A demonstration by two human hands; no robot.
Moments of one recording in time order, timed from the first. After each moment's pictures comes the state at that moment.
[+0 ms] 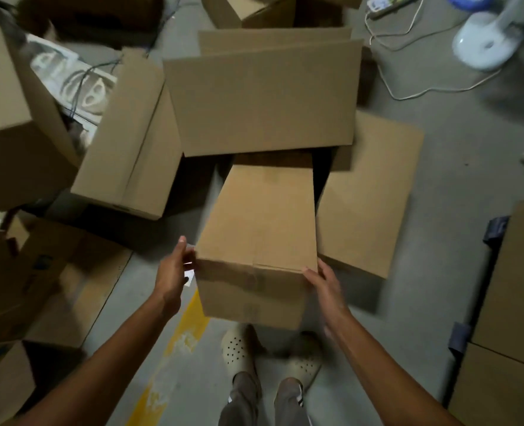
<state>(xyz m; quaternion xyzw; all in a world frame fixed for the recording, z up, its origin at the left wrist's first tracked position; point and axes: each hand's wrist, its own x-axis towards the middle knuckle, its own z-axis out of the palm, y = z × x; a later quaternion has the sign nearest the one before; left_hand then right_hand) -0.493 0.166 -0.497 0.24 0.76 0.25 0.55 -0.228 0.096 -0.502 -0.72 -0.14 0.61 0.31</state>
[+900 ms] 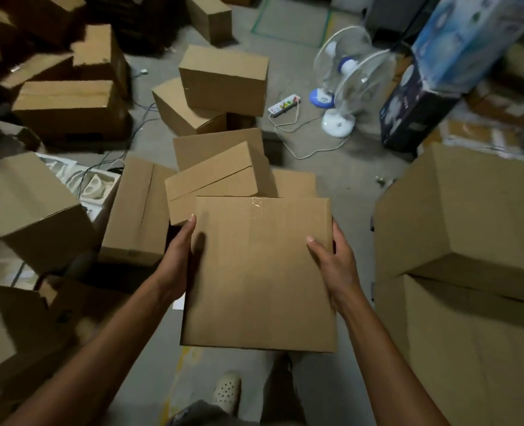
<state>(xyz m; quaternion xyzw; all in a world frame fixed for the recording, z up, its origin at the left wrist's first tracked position) -0.522 0.039 -0.099 0.38 0.49 0.26 0.74 -0.278 -0.081 -0.081 -0.74 -0.26 0.39 0.48</state>
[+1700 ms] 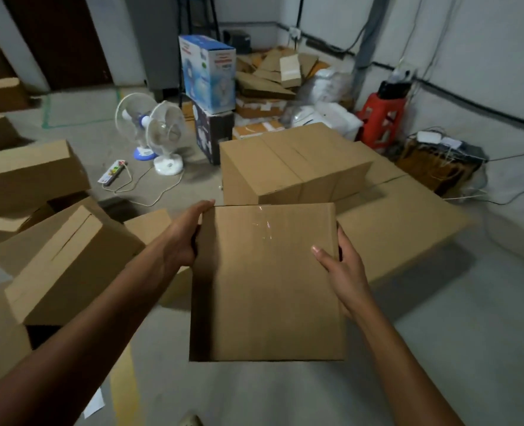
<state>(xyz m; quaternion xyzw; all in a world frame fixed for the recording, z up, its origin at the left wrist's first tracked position) -0.340 -0.230 0.050 0.52 0.39 -0.05 0.76 -0.271 -0.509 0.007 -0.76 -0.10 0.13 0.62</state>
